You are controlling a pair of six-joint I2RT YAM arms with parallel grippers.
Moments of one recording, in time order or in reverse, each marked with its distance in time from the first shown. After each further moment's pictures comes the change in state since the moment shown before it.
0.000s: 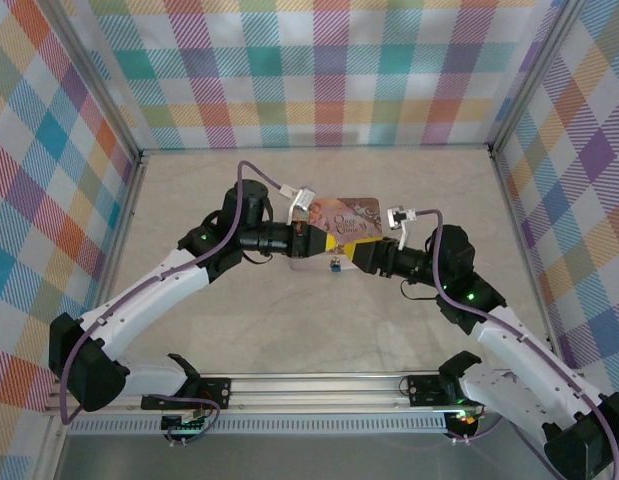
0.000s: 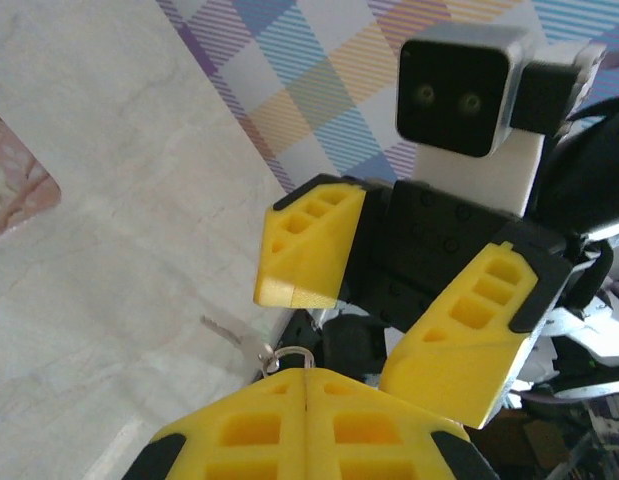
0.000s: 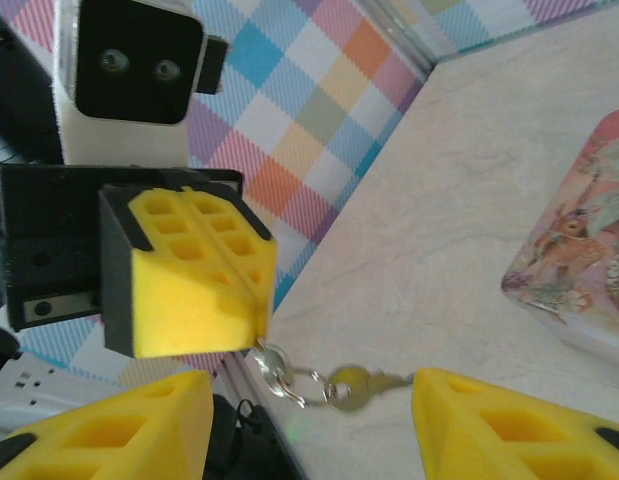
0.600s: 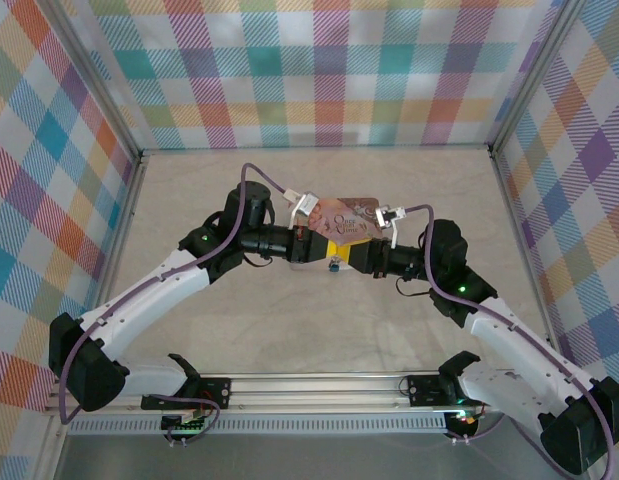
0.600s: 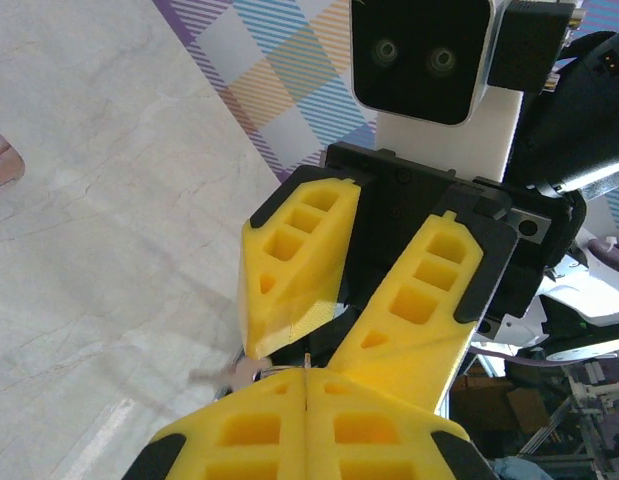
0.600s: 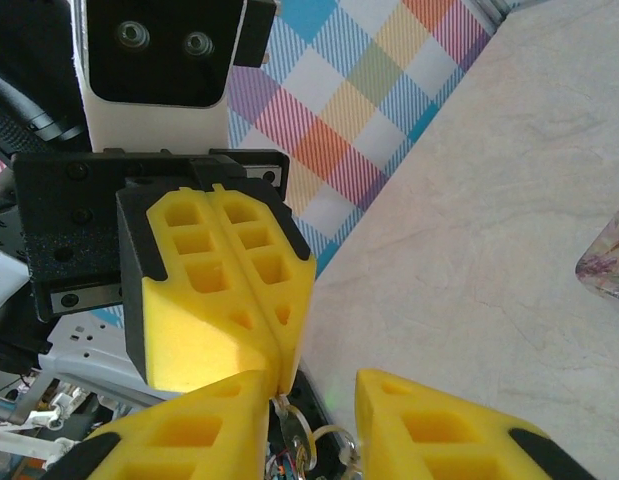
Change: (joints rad) left arm -0.013 -0.002 0.000 -0.018 0.041 0.013; right arm 0.000 0.071 0.004 0.083 -0.137 0.023
